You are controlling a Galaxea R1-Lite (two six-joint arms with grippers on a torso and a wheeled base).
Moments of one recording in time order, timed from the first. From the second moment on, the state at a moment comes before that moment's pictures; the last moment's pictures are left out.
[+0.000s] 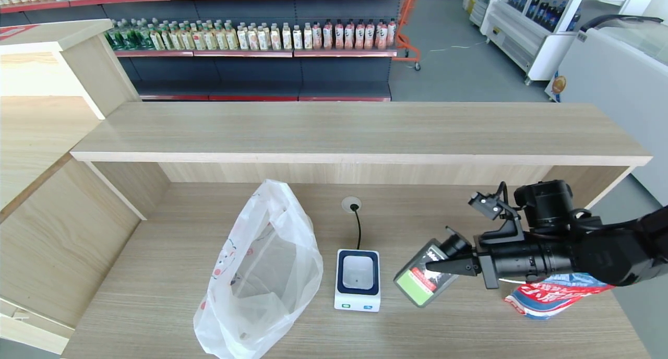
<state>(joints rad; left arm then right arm) 0.00 0.00 0.00 0.00 -0.02 0.00 0.20 1.89 -0.77 -0.39 0.94 -0.21</state>
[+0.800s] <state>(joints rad) 0.00 0.00 0.00 0.00 -0.02 0.00 0.38 2.17 -1.01 -0.52 0.78 -0.06</state>
